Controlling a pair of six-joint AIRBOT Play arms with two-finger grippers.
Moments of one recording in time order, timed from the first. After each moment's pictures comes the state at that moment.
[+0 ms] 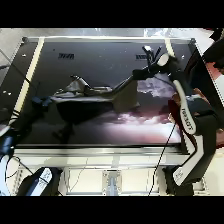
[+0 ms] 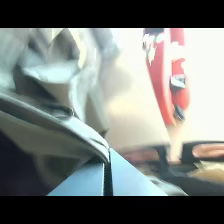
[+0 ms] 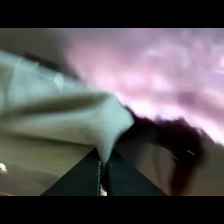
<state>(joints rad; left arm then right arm) 0.53 -0.79 0.42 -0.05 -0.76 -0.82 0.14 -1.82 1.94 -1.19 1.26 1.36</state>
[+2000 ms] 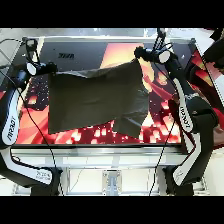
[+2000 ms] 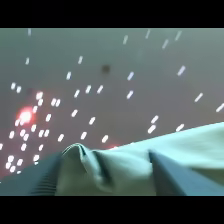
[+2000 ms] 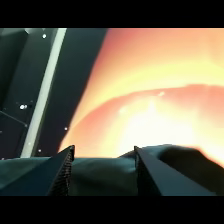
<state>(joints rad) 0.10 -1.63 1.53 1.42 -0.55 -1.43 0.12 -1.93 2.02 -1.04 0.63 1.48</state>
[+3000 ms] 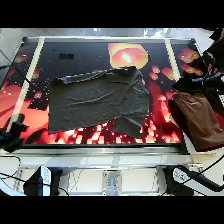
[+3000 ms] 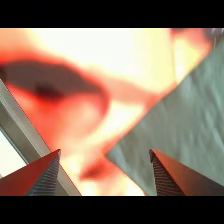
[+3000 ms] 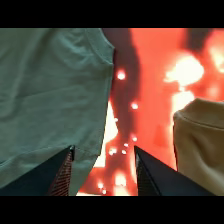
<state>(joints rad) 0.90 -0.67 0.48 1.11 -1.10 -1.64 -0.28 -1.17 1.23 -1.10 1.16 1.31</state>
